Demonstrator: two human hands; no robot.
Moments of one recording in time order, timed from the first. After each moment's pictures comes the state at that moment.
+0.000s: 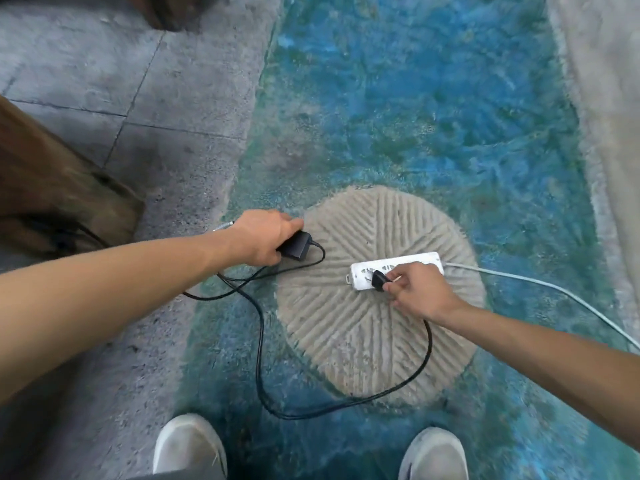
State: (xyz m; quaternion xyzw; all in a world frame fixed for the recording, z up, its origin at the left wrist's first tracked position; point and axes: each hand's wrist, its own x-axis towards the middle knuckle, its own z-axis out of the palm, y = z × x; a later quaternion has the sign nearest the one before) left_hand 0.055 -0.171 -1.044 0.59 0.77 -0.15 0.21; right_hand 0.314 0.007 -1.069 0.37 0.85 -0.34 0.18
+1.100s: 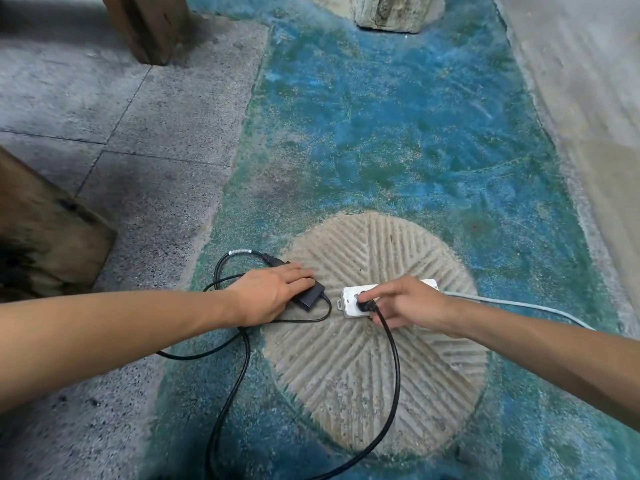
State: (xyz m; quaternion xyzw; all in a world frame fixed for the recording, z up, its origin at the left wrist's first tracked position) left_hand 0.078 -0.186 -1.117 0.69 0.70 -0.03 0.20; right_hand 0.292 0.027 -1.076 0.34 0.71 -0.57 0.23
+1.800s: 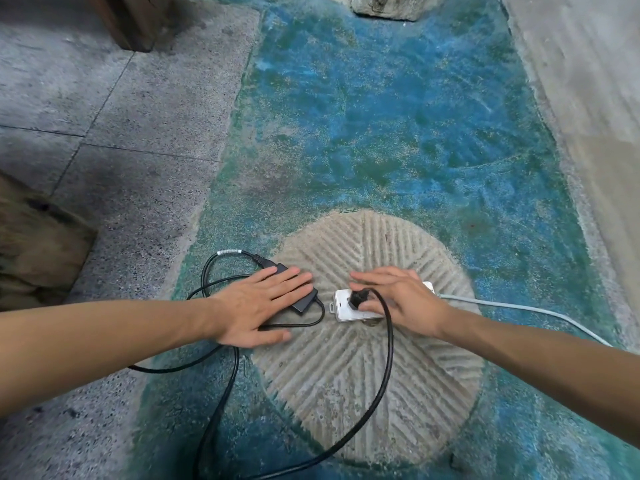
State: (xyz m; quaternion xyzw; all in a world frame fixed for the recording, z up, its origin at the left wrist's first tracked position) left_hand 0.076 -0.197 -1.138 0.73 0.65 -0.05 0.21; right_hand 0.298 0.055 -1.115 0.07 0.95 -0.25 0.16
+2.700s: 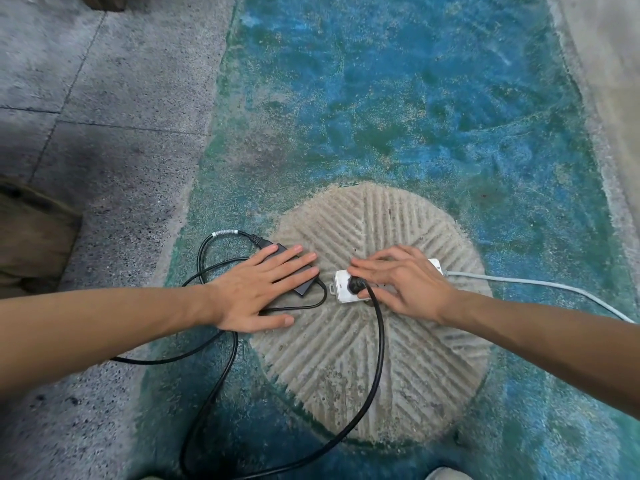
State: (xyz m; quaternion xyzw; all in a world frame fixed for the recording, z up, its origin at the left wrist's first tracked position) left_hand 0.076 -0.192 -1.160 0.75 0.64 0.00 0.18; right_hand 0.303 0.057 -1.127 0.04 0.97 -0.18 0.18
